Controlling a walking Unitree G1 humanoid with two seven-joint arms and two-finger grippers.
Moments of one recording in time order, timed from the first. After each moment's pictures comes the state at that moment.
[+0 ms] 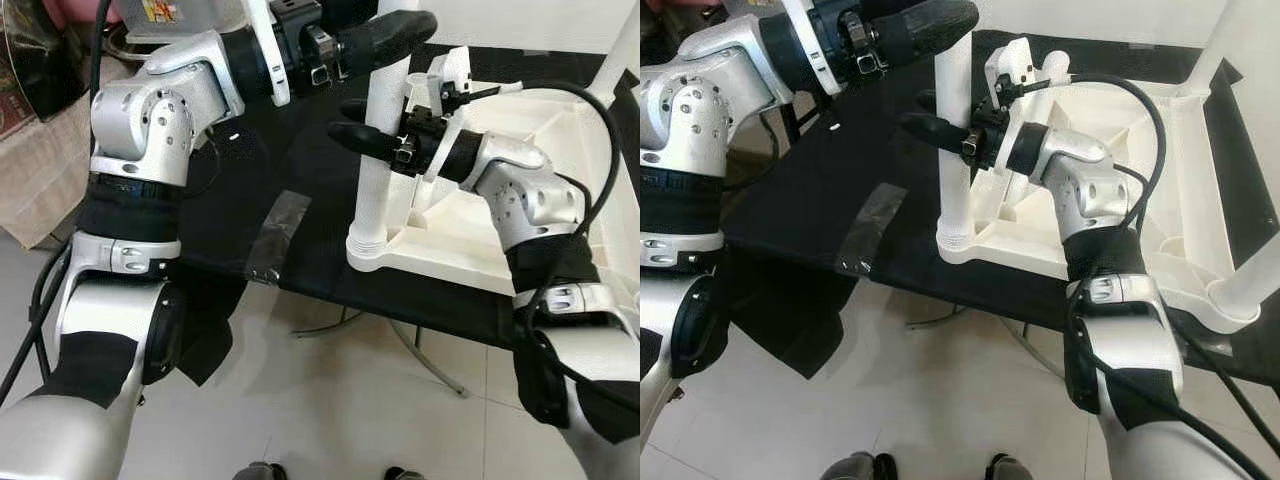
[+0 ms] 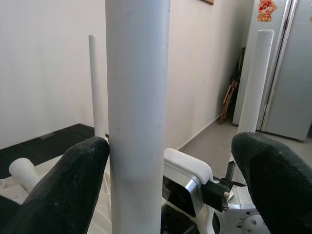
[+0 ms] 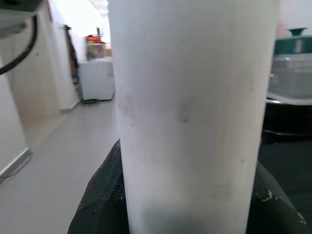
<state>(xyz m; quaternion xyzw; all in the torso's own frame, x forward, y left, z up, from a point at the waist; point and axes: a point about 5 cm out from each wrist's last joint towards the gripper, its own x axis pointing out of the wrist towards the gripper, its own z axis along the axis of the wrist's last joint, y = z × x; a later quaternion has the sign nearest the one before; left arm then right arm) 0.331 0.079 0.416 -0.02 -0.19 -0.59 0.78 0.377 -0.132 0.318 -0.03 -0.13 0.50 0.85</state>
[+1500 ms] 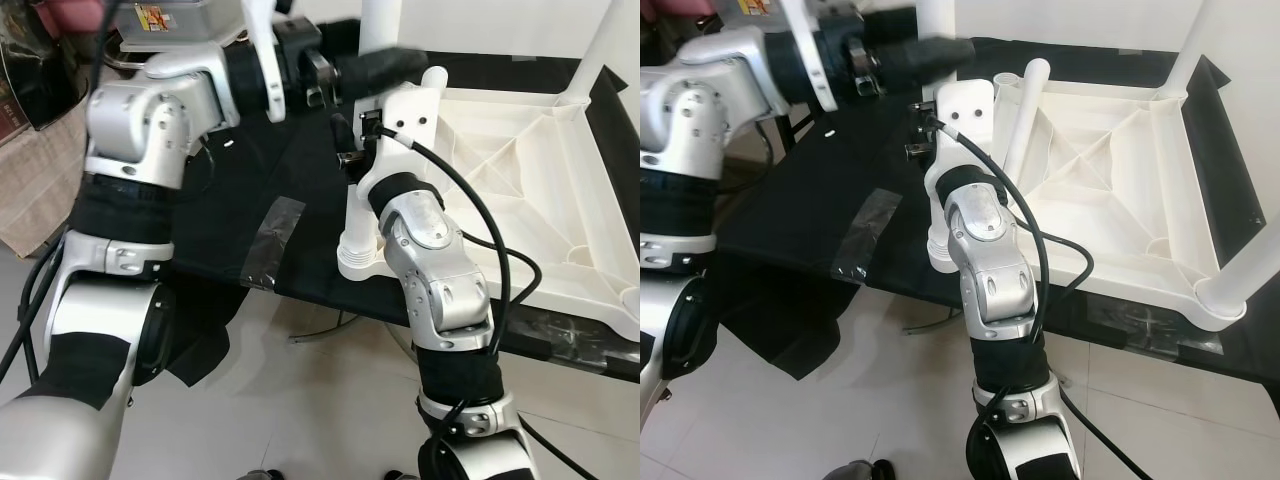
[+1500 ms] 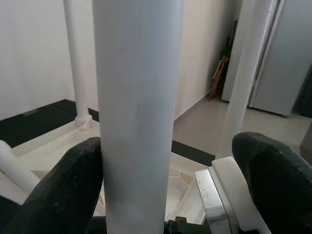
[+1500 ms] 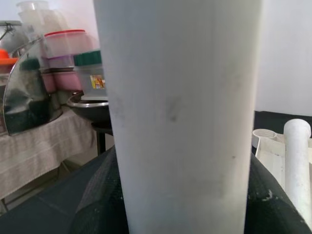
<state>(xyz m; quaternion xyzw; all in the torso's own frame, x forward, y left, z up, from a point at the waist) 0.338 0.075 0.405 0.02 -0.13 -0.60 0.79 0.329 -0.067 0.295 0.01 -0.15 0.12 0.98</state>
